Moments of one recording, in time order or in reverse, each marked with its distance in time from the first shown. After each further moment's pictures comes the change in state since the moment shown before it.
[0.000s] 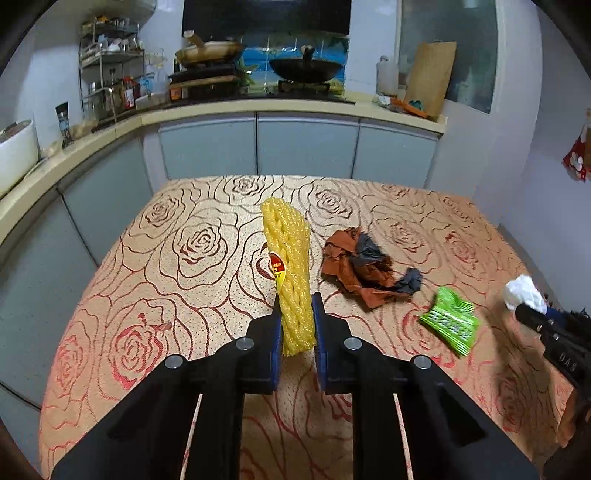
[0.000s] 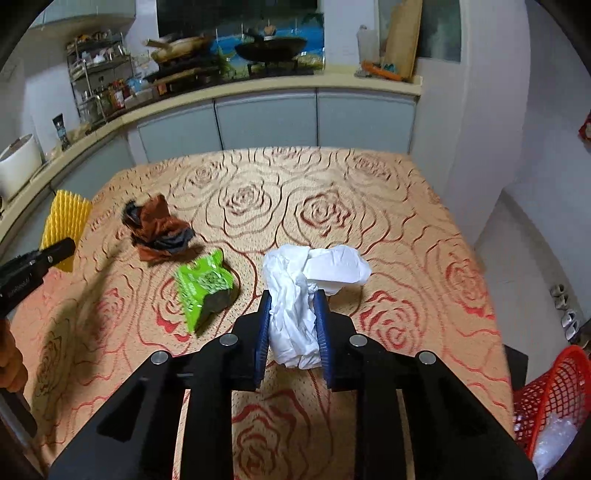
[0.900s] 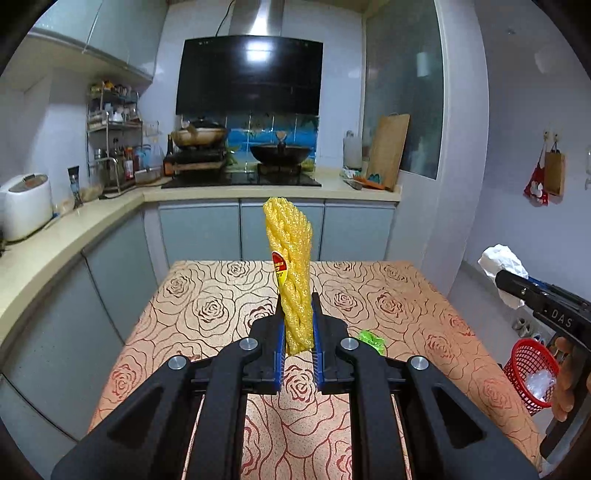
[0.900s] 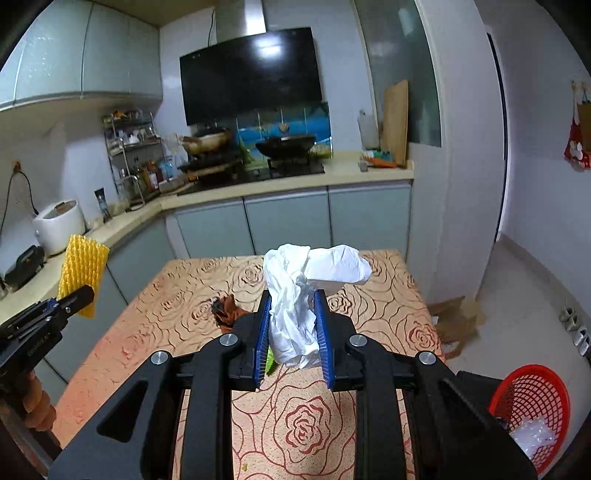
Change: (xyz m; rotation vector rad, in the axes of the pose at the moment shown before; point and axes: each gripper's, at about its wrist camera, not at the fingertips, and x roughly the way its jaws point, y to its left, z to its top) left arm -0.160 -0.022 0.007 0.038 -0.274 -0.065; right arm -0.155 0.011 0.023 0.034 -0.303 0.081
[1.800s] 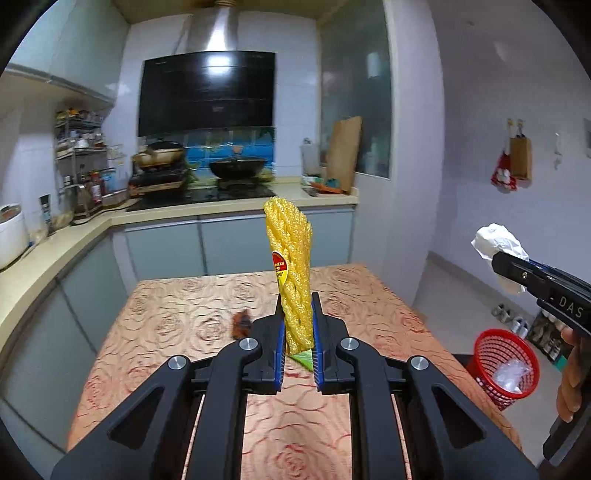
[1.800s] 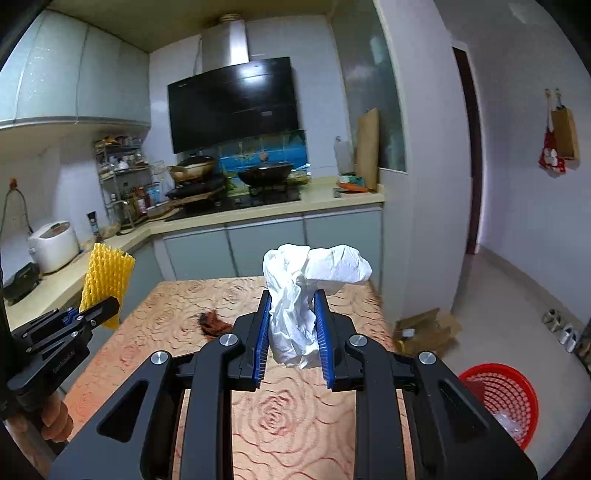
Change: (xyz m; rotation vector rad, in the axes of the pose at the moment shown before) left arm -0.021 -0.077 -0.003 0.098 -0.021 -0.130; right arm -0.070 -0.042 -0.007 0.035 -0.073 -0.094
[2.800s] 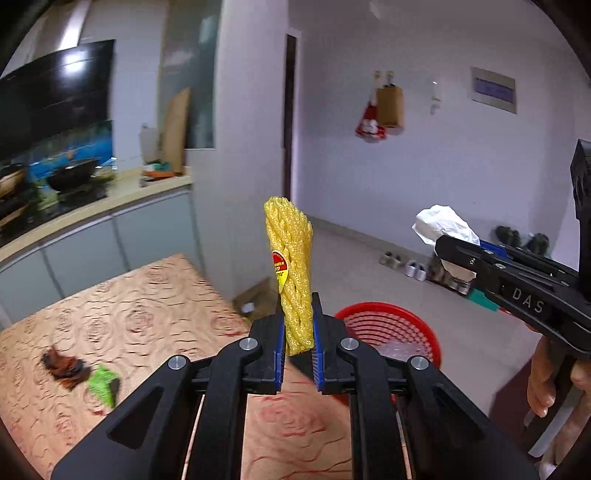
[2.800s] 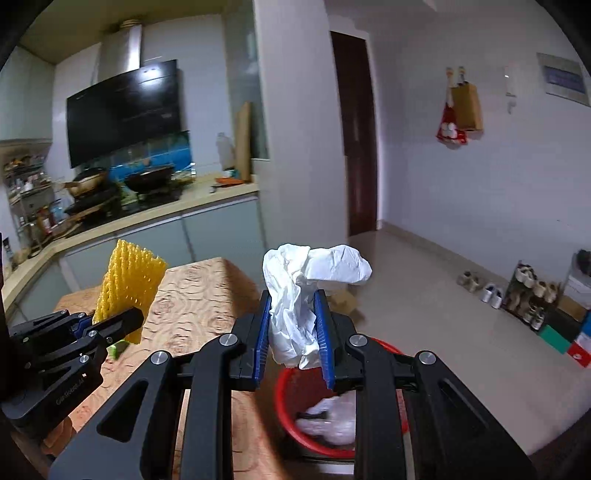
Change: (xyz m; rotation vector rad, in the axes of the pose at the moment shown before) left arm 0.064 -0.206 -0.006 0.222 0.105 -0.503; right arm -0.055 -0.147 -0.032 0.137 0.018 -0.379
